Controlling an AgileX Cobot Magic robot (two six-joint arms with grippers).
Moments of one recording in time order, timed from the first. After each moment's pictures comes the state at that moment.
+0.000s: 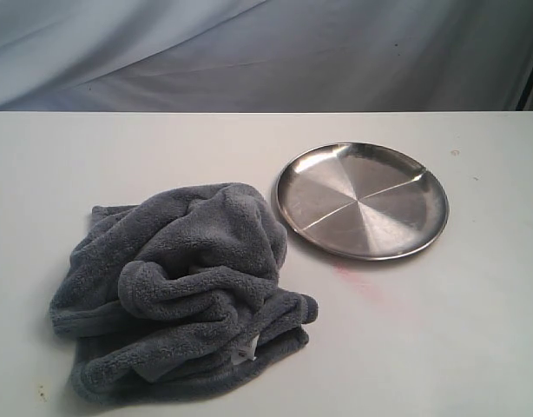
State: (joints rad) left arm -0.03 0.00 0.00 -0.04 0.13 0.01; right arm 0.05 0.00 -0.06 0.02 -0.04 -0.02
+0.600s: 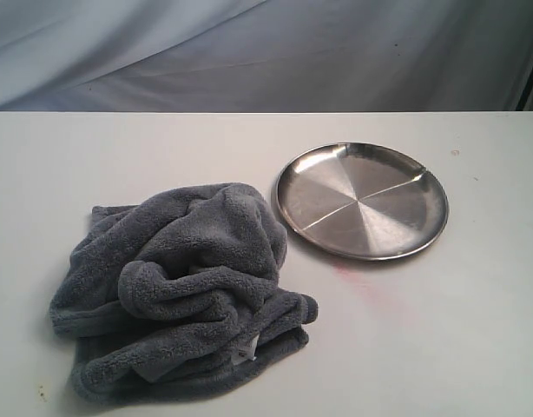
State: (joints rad) left arm -0.03 0.00 0.00 -0.04 0.13 0.01; right arm 0.05 0.30 -0.56 0.03 0.21 -0.03
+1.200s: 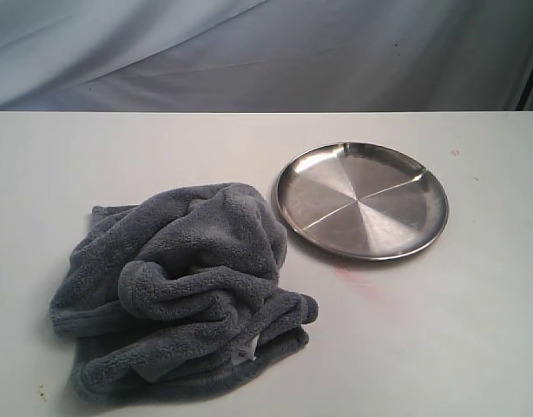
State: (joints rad) left arm -0.03 0.00 0.00 -0.04 0.13 0.01; right arm 0.30 0.98 -1.09 0.07 0.69 -0.16
